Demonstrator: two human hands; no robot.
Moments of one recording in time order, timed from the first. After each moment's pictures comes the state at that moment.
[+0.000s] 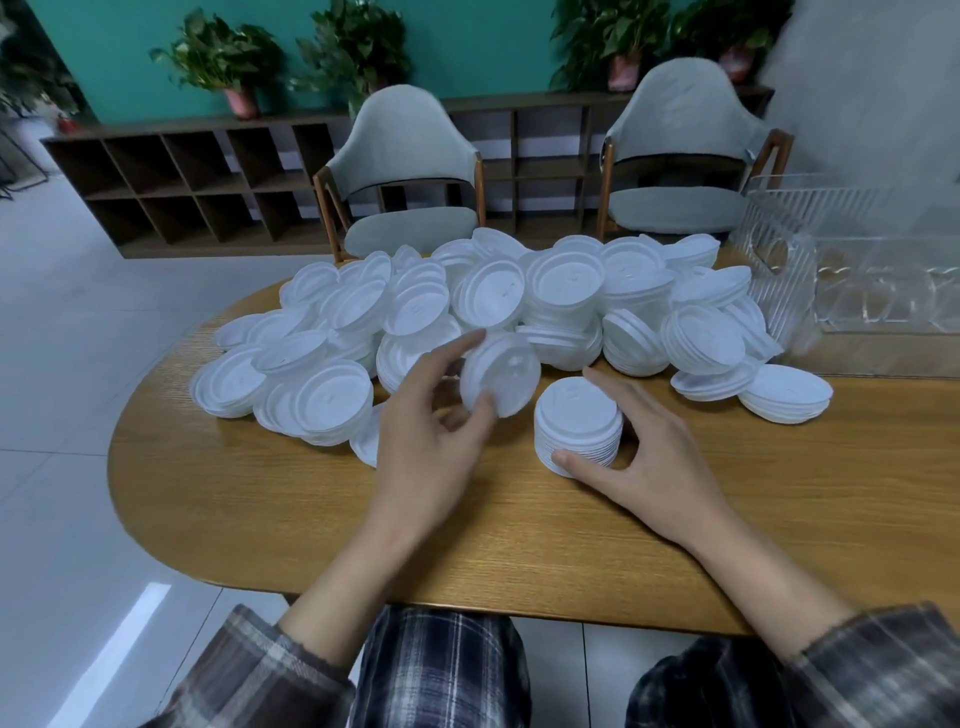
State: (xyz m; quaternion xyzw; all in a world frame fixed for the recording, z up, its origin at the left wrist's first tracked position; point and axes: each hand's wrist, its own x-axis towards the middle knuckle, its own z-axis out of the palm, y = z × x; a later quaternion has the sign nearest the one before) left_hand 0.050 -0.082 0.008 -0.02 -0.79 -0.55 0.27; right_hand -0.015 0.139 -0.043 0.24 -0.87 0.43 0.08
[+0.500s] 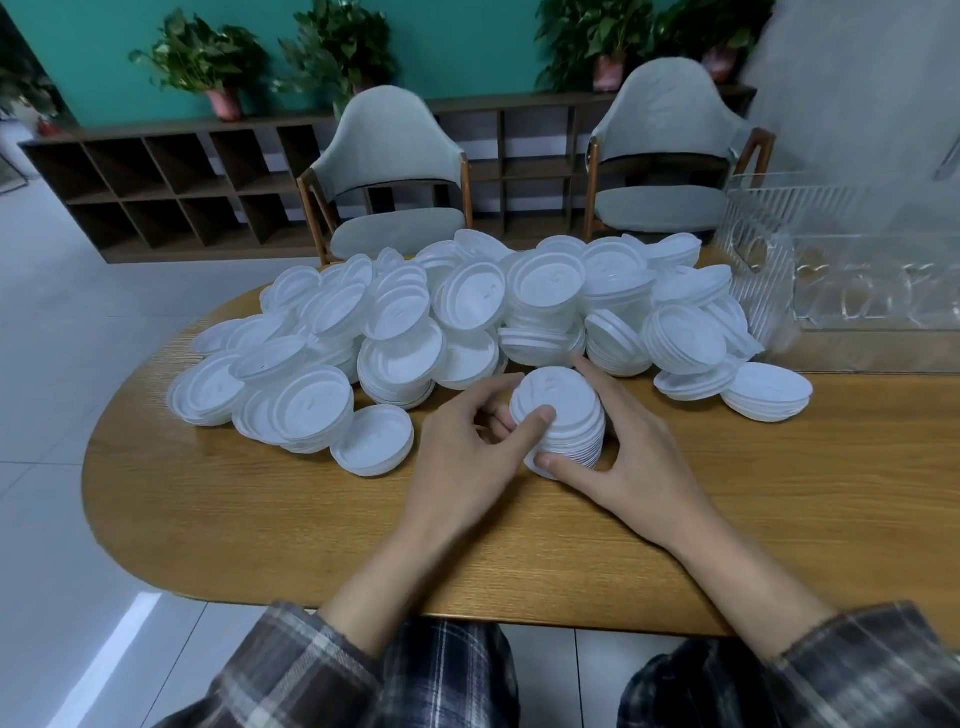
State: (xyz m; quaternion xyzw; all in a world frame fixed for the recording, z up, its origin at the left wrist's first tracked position) left_hand 0.025 -0.052 -0.019 0.01 -0.80 -0.58 0.16; right_hand -0.014 0.139 -0.042 0.26 -0.85 0.45 0.09
